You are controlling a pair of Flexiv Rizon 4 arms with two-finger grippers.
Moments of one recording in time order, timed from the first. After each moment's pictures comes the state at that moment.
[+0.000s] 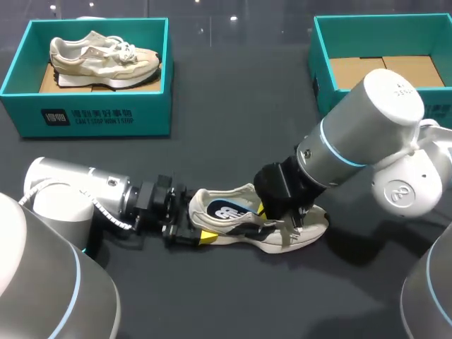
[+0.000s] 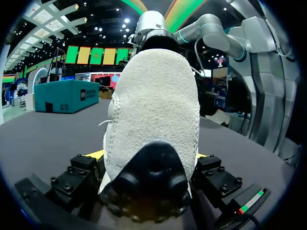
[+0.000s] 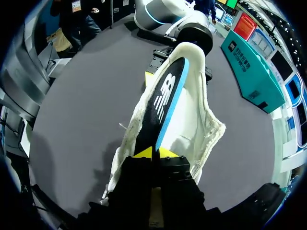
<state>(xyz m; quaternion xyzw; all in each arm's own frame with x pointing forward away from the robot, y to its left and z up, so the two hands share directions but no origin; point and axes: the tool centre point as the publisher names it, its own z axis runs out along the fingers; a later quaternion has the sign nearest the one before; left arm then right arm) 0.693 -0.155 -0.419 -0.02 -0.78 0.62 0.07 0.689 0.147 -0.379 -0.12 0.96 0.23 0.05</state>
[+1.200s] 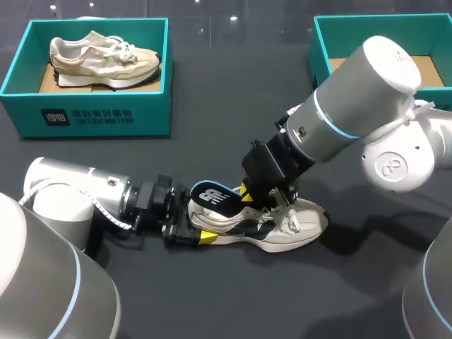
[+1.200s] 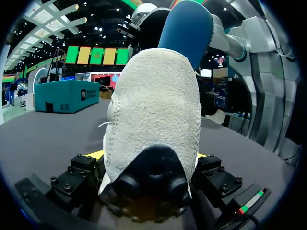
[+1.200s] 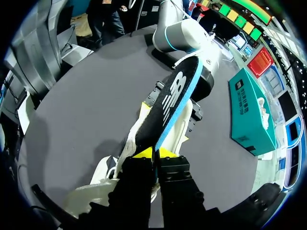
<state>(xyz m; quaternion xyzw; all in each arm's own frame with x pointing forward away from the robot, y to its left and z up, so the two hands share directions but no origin) 0.693 -0.155 -0.420 -0.02 -0.78 0.62 0.07 0.705 0.187 -0.329 -0.25 0.93 0.26 0.07</state>
